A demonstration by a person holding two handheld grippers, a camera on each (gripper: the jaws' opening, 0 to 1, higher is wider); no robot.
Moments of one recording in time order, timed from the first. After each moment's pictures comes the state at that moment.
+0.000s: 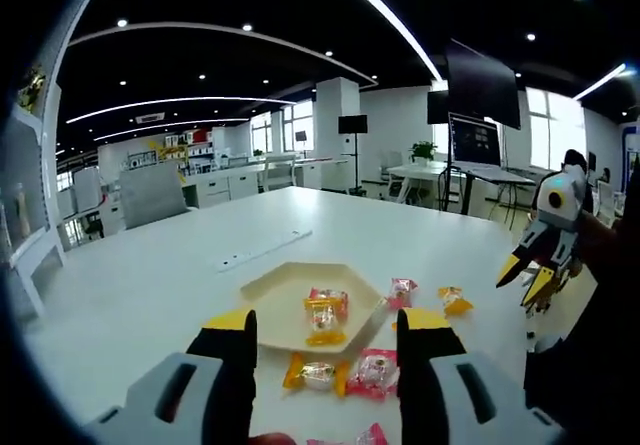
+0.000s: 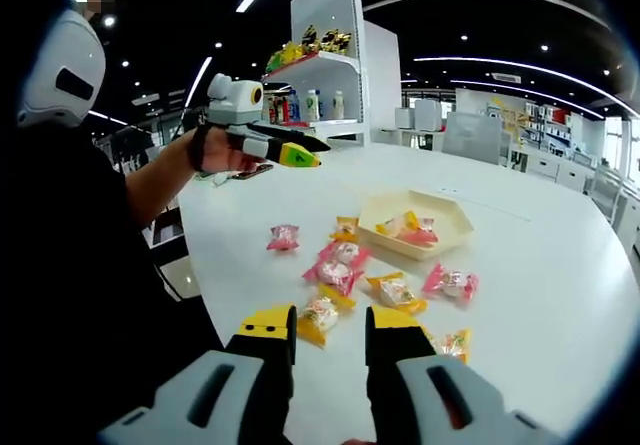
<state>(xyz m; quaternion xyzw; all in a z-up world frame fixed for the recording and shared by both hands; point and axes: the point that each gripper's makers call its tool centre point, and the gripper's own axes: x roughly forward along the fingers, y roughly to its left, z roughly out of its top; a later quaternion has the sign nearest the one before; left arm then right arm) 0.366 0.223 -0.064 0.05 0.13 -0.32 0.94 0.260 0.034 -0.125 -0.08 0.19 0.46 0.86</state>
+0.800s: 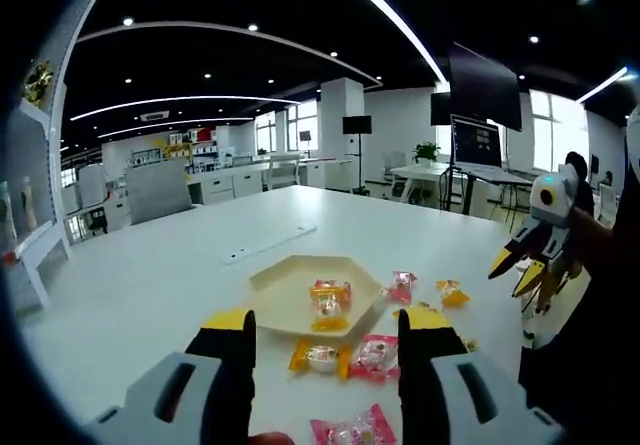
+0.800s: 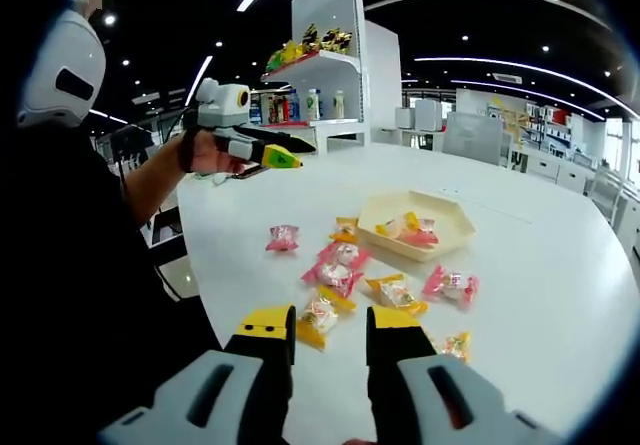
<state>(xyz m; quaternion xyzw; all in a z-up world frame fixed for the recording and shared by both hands) 0.345 0.234 -0.067 0.05 0.13 -0.31 0.94 0.261 0.036 -0.125 -0.09 0.20 0.46 0.86</state>
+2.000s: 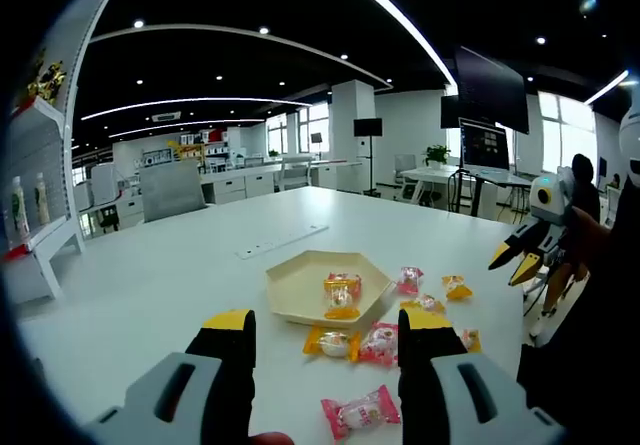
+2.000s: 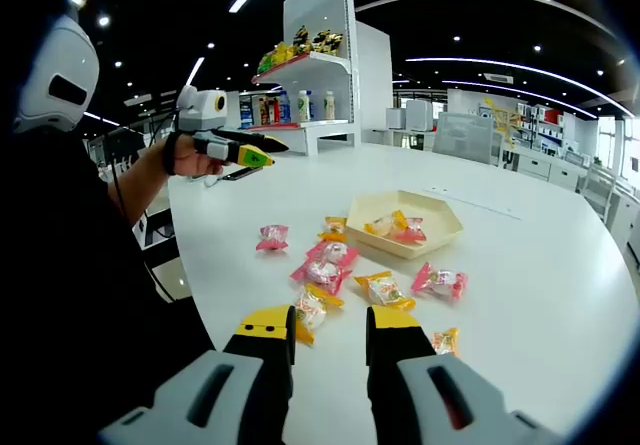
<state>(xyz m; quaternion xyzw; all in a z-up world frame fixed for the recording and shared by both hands) 0.335 0.267 -0.068 0.04 0.13 -0.29 0.95 0.266 0.026 -0.126 -0.08 0.19 0.44 0.87</state>
